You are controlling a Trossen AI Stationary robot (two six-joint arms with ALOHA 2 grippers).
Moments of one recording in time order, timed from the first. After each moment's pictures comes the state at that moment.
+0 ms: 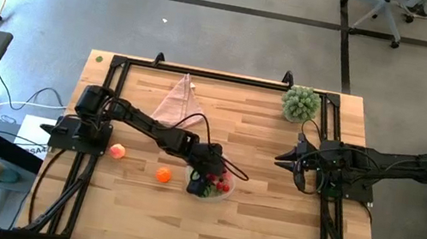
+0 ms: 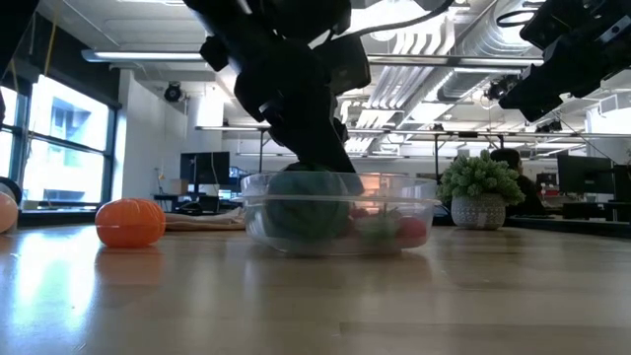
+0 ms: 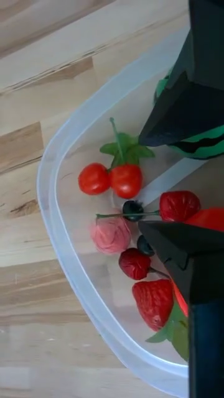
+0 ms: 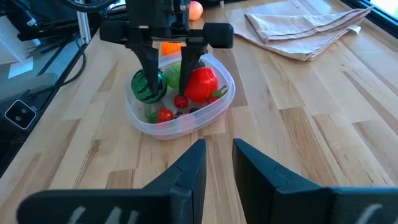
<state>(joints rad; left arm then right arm) 0.01 1.93 1.22 -0.18 0.14 0.04 0.07 0.45 0.35 -0.34 0.02 0.18</state>
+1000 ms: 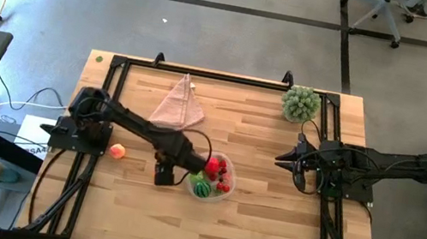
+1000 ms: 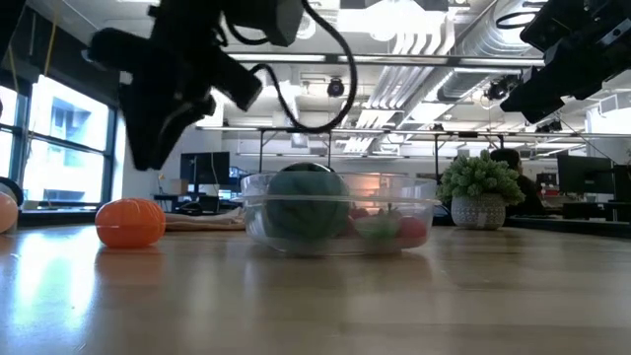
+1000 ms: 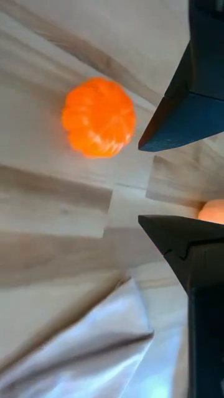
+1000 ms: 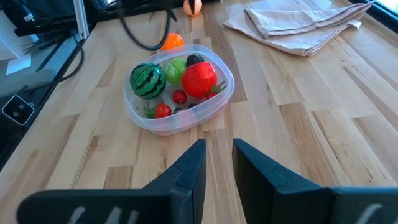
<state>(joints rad) -0.09 1.90 1.42 -1.35 -0.07 -0.39 0.07 0.45 0.35 -0.36 0.02 0.18</state>
